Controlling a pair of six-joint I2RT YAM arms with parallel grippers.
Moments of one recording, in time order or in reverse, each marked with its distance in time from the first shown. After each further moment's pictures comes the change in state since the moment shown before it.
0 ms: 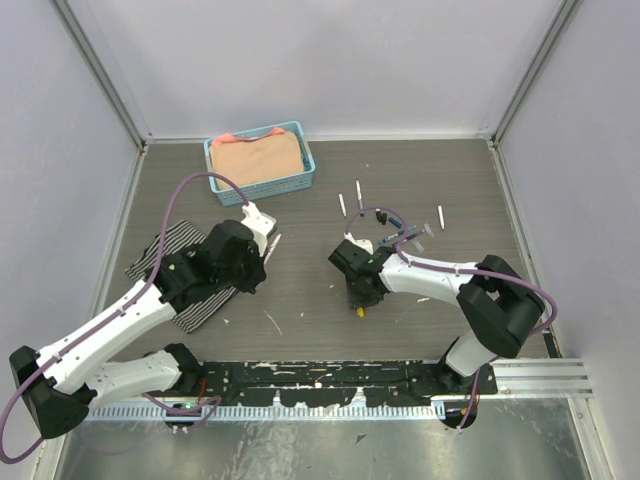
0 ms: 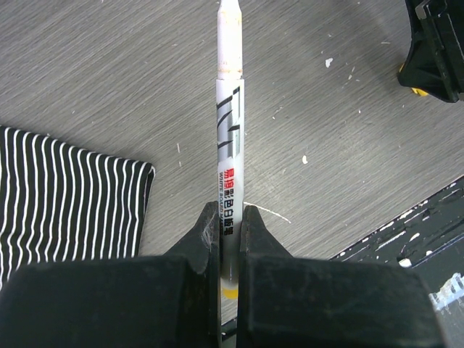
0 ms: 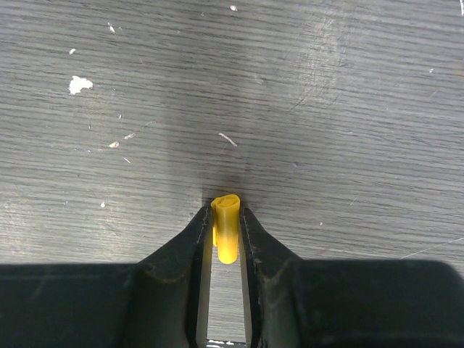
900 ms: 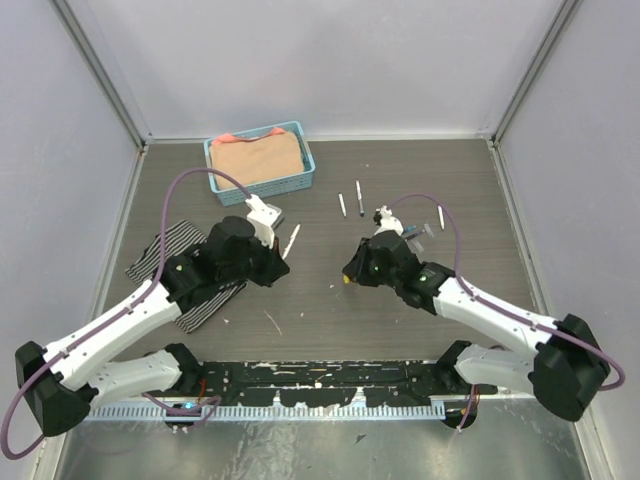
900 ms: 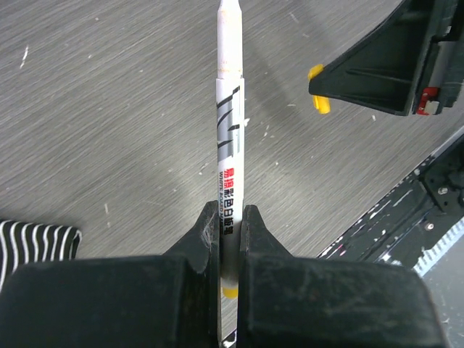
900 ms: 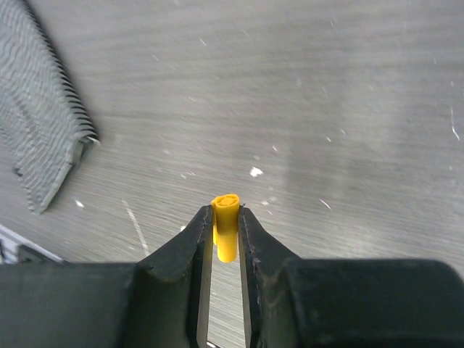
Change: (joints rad) left arm 0.000 0.008 -0.049 0.232 0.142 -0.097; right arm -0.098 -0.415 -0.193 0.373 -0.077 0.110
